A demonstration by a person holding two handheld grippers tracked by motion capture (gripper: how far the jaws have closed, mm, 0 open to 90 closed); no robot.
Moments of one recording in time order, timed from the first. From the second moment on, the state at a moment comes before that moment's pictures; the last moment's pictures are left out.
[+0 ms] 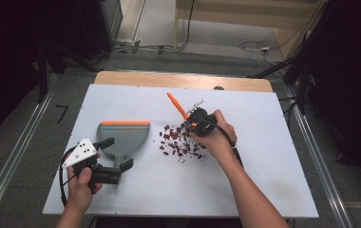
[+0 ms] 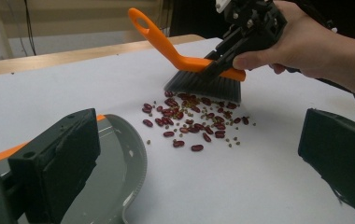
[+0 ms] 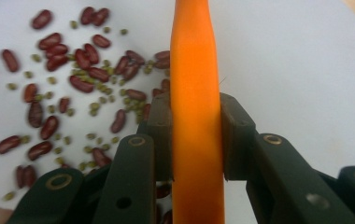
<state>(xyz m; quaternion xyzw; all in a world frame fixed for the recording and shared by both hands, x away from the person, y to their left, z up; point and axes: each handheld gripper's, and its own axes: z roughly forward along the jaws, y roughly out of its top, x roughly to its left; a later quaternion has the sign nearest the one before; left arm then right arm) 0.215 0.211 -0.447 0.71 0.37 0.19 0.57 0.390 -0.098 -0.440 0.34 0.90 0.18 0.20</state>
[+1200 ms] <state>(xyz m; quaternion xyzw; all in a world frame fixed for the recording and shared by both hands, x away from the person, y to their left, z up) 0.214 0.215 -0.446 0.70 0.38 0.19 0.57 0.375 -0.065 -0.448 0.42 0.86 0.28 0.03</state>
